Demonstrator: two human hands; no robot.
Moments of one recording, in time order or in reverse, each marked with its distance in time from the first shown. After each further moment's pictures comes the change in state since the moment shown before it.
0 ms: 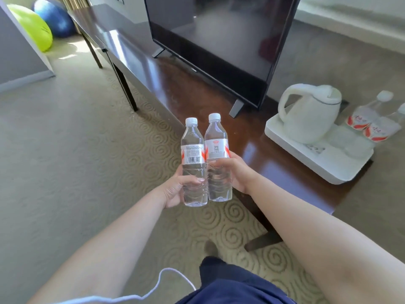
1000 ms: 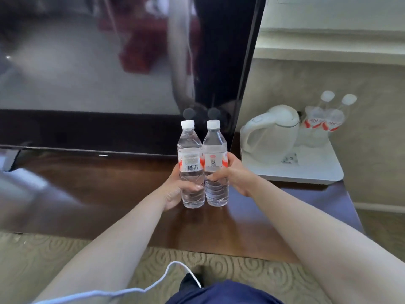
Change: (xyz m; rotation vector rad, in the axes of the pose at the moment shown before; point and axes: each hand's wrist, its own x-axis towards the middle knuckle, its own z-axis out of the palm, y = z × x) left_hand 0.334 0.255 0.005 0.531 -0.610 -0.128; right_hand 0.203 -0.143 -0.079 0.185 0.748 -0.175
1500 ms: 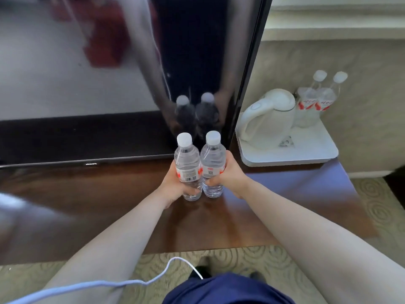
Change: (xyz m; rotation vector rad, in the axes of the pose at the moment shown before) left_hand 0.031 -0.011 -0.044 0.365 -0.008 0.093; right_hand 0.016 0.032 0.032 -0.146 0.157 -0.155
